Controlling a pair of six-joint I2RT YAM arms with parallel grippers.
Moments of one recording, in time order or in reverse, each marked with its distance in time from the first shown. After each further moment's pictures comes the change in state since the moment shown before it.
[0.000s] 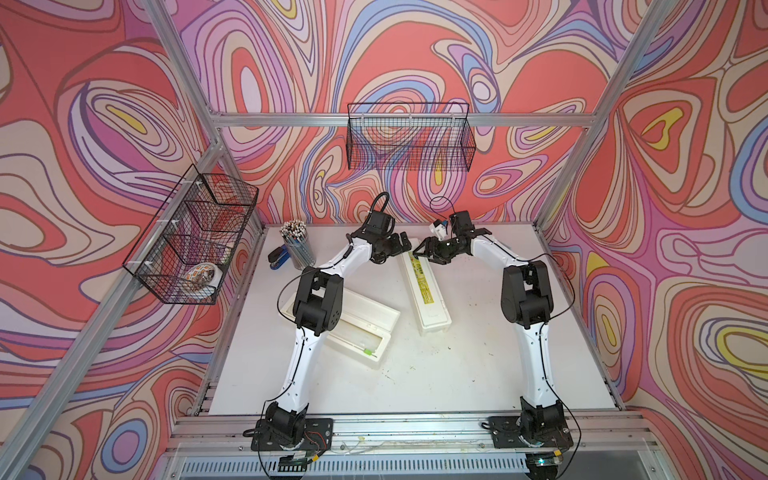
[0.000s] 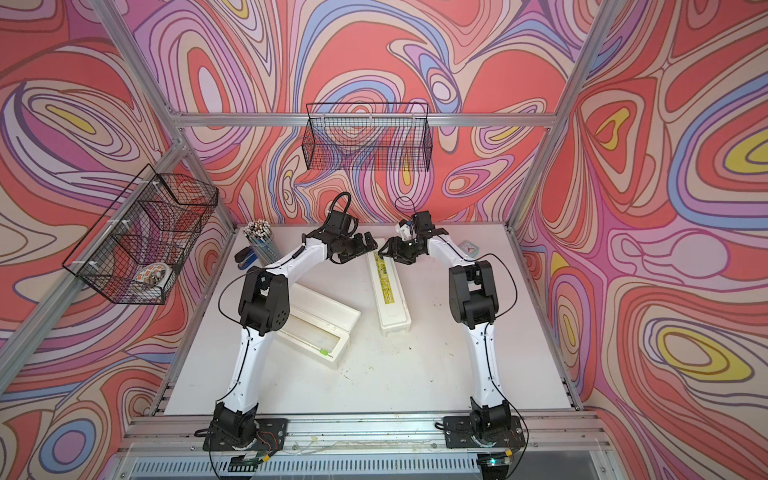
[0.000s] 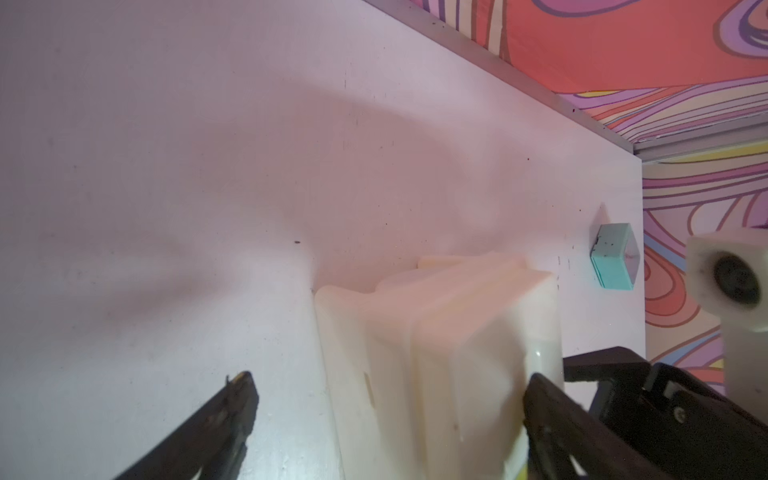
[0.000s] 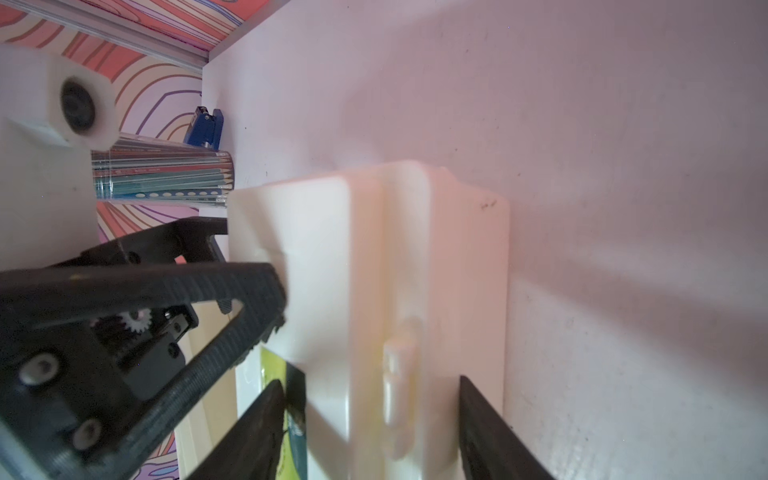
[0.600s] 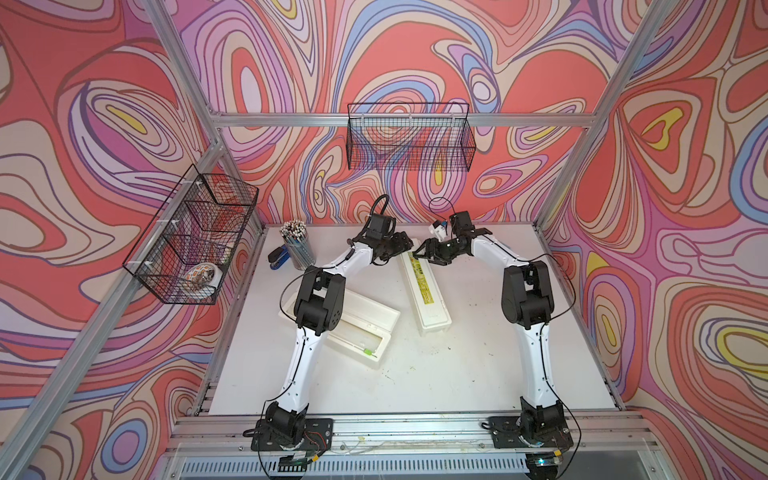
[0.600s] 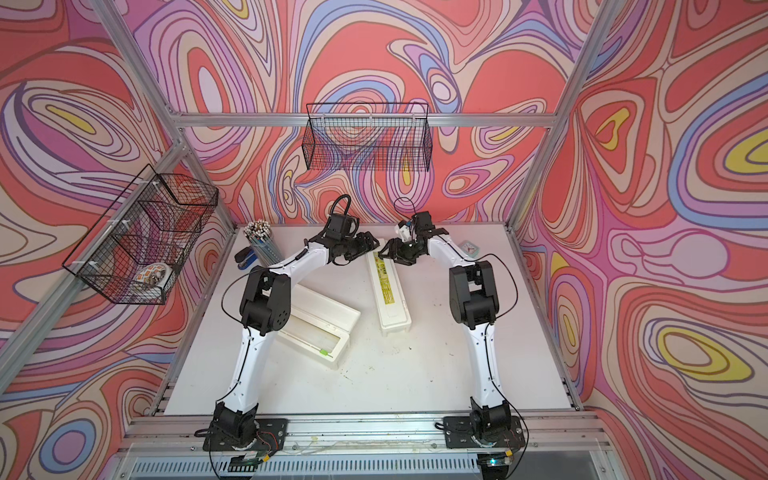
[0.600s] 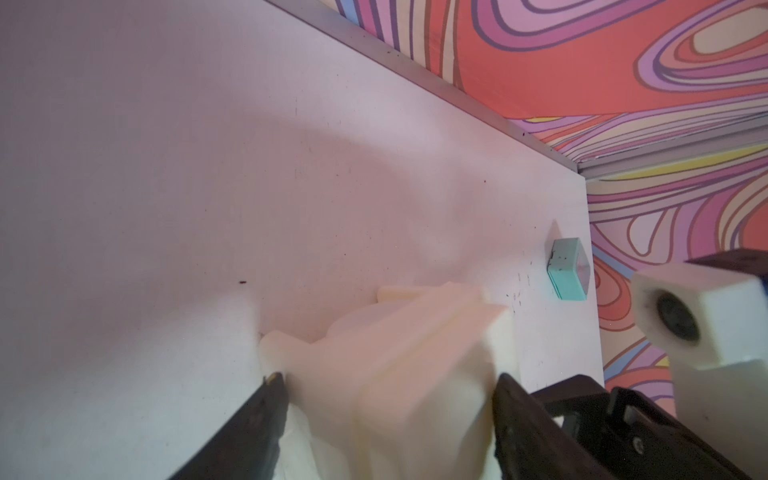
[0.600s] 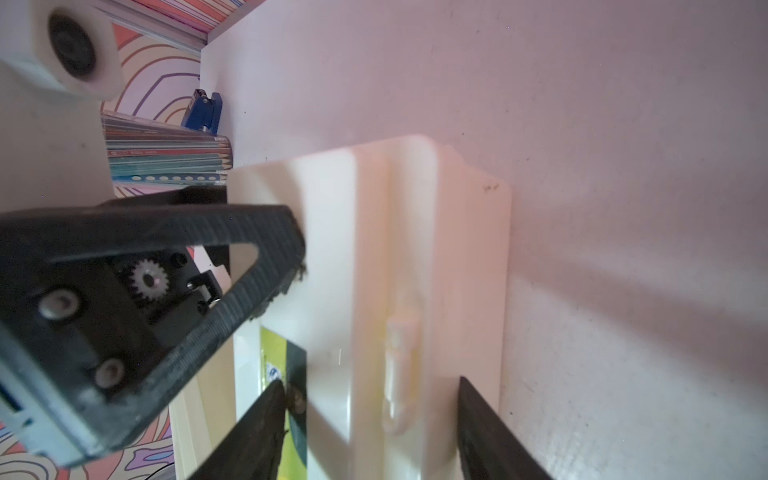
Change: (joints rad) left arm 0.003 0.014 -0.050 0.175 0.058 -0.089; right arm 0.001 -0.008 -0.004 -0.031 -0.006 -0.042
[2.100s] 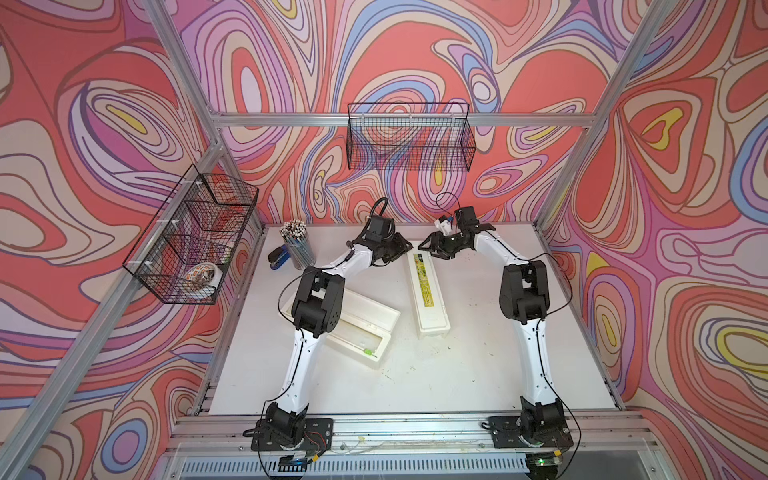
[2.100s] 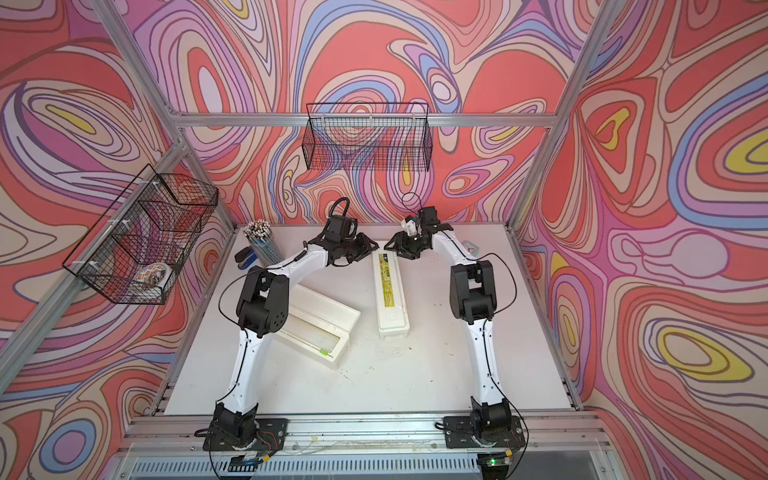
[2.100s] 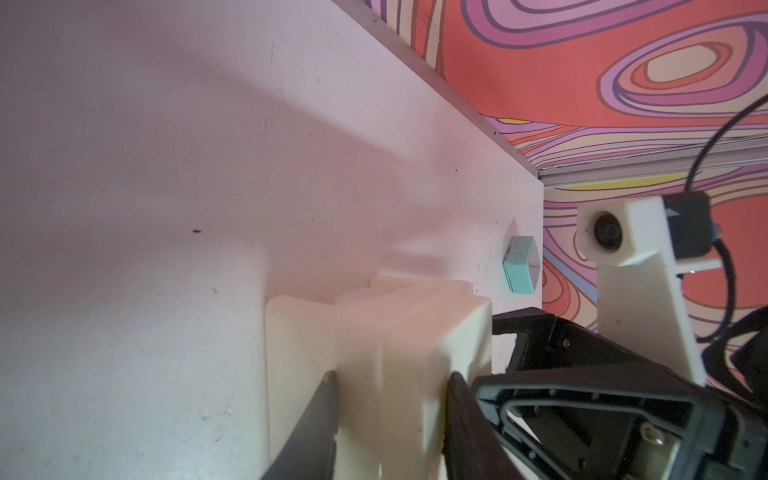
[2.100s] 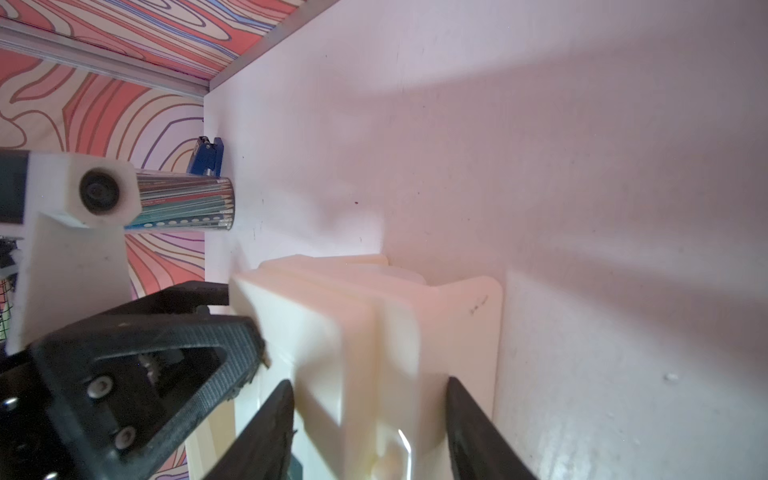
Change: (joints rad) left arm -0.025 -0.060 -0.129 0.089 0.059 -0.142; right arm -0.049 0.101 0.171 -0.065 -0.030 0.043
